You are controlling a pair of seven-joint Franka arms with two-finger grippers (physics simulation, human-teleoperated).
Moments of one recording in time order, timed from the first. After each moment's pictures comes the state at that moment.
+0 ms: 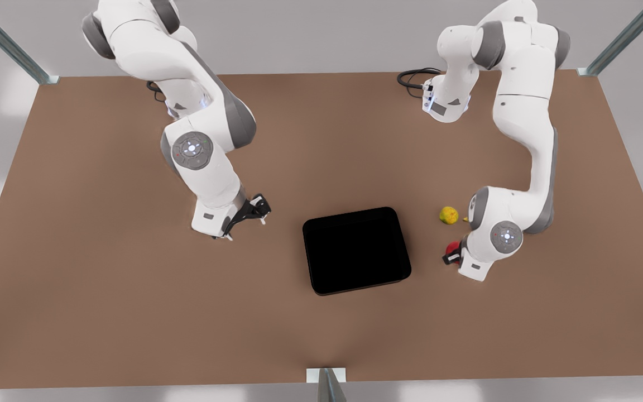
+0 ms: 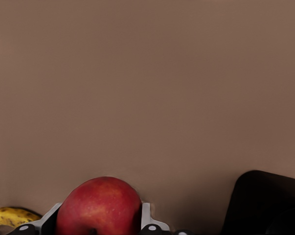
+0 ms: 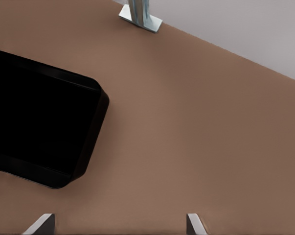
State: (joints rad) left arm -0.12 0.54 -0.02 -1.72 0.06 2.09 -0.54; right arm 0.40 0.45 0.16 -1.31 -0.03 1.87 0.08
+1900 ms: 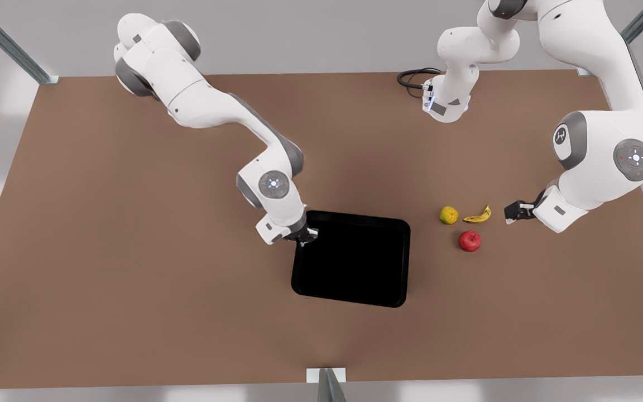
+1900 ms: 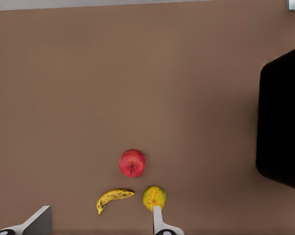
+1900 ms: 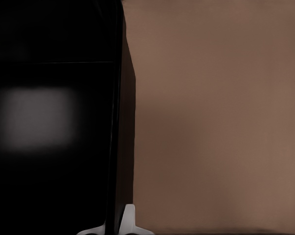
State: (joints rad) left arm -0.03 0.20 0.01 -1.56 -0.01 1.75 0.04; right arm 0.40 0.66 0.31 -1.42 -0.20 2.22 0.90
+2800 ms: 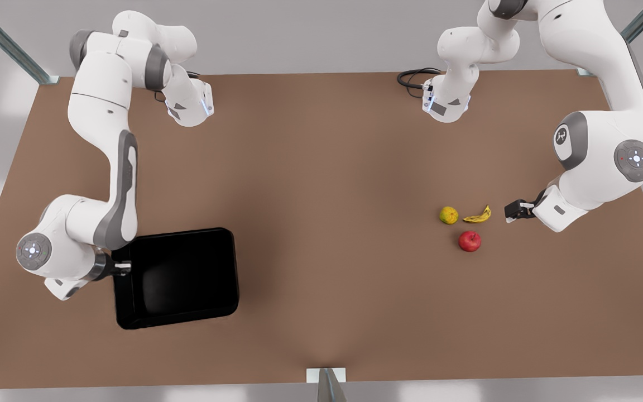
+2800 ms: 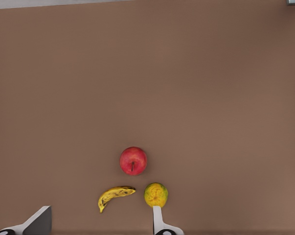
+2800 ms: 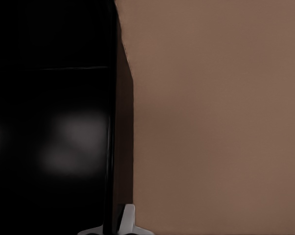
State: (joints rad) left arm -0.03 0.20 0.01 -1.57 -0.01 1.74 0.06; right arm 0.36 0.65 -0.56 -1.39 0.32 1.88 -0.35
